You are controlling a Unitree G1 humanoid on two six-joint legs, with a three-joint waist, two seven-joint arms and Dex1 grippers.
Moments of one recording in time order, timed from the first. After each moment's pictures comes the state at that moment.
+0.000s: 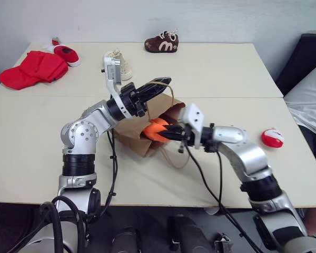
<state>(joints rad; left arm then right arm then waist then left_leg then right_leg) -0.82 0.26 0.19 0.09 -0.89 0.81 -0.74 -0.64 -0.38 0.26 -0.04 0.25 0.43 0.86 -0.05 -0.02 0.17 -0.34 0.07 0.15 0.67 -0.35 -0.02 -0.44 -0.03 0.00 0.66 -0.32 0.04</state>
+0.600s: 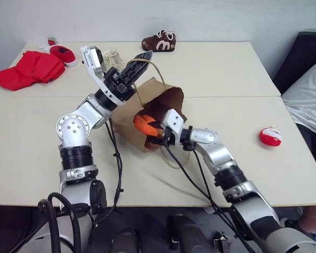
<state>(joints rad) -0.89 0.22 0.39 0.24 -1.11 0.91 -0.60 -0.70 -0.23 0.25 0.37 0.15 0.06 0.91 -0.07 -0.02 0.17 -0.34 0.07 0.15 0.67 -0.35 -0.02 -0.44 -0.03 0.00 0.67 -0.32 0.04</state>
